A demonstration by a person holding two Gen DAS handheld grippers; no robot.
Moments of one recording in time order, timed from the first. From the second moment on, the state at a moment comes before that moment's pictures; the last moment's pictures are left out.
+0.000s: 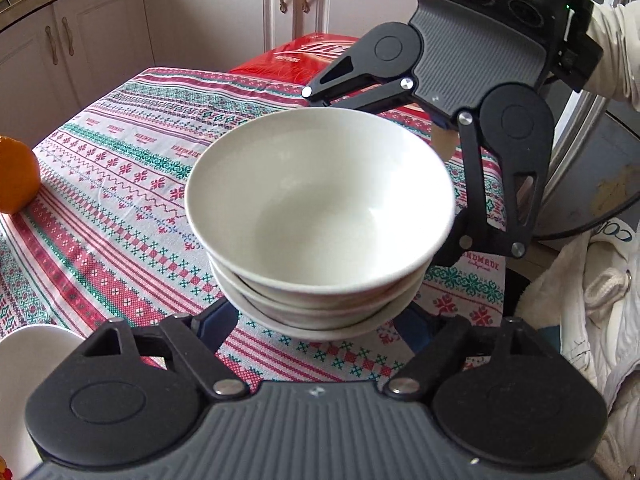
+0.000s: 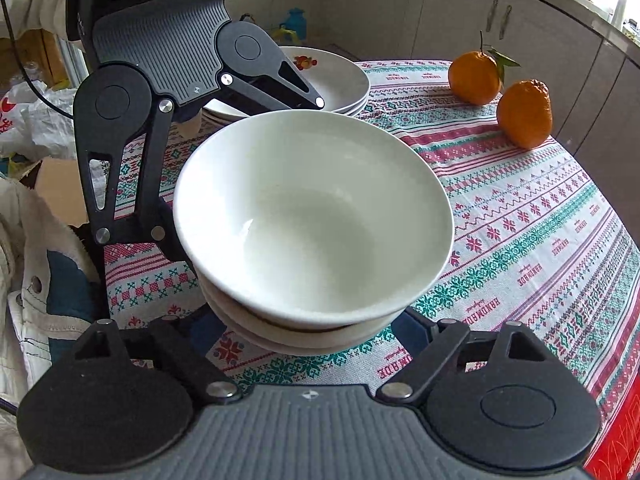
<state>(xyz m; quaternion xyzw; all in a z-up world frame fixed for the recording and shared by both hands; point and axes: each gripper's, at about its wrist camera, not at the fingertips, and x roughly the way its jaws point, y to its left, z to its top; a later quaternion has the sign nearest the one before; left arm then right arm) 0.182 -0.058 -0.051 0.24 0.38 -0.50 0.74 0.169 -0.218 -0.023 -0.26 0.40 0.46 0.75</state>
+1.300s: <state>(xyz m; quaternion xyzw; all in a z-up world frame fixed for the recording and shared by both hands) 0.170 -0.010 -0.005 0.24 0.34 -0.47 0.78 0.170 -0.167 0.025 -0.31 0.36 0.46 0.75</state>
